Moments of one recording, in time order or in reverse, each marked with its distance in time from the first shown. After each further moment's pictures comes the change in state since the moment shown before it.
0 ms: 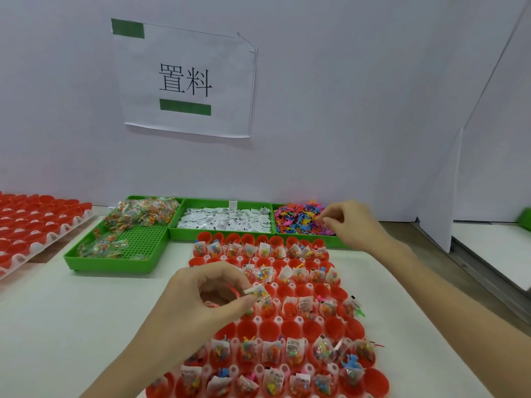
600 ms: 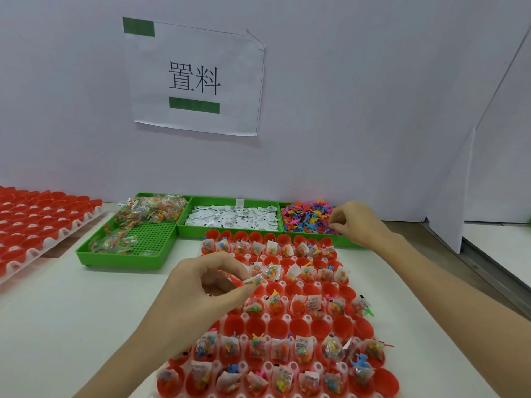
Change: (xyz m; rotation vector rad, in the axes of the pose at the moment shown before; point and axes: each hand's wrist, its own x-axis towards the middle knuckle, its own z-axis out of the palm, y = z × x) left_hand 0.004 -0.008 -0.009 -0.007 0.058 -0.033; right_hand 0.042 0.042 0.024 -0.277 -0.053 -0.099
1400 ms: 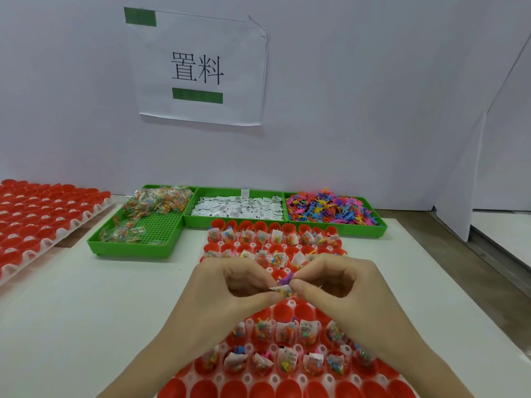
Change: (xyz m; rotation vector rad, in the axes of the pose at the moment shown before) left_hand -0.011 0.004 0.020 -0.067 -0.110 0.022; right_hand -0.186 -0.128 -0.024 0.959 0.033 -0.167
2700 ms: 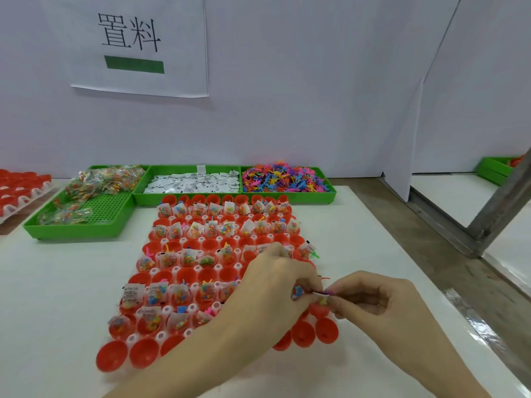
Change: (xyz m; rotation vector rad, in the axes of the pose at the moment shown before) left_hand -0.001 0.037 0.125 0.548 -0.239 0.206; right_hand -0.107 0.027 -0.073 0.017 0.188 0.319
